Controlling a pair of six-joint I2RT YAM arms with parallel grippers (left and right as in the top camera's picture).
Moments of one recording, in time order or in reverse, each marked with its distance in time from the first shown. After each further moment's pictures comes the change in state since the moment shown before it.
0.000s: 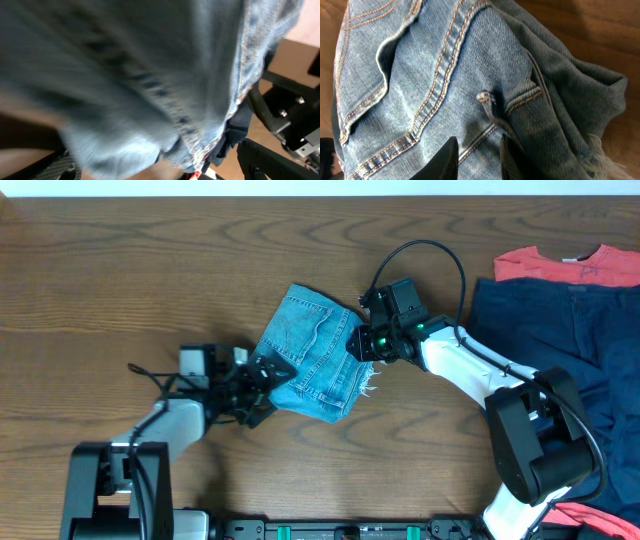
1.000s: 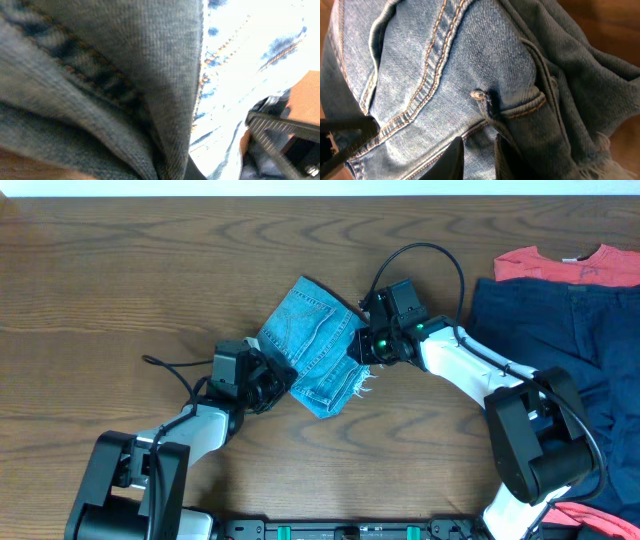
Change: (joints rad) left arm -0.181 0.022 -0.035 0.256 -0.351 -0.097; right arm 0.000 0.003 0.000 -0.039 -0.018 0.008
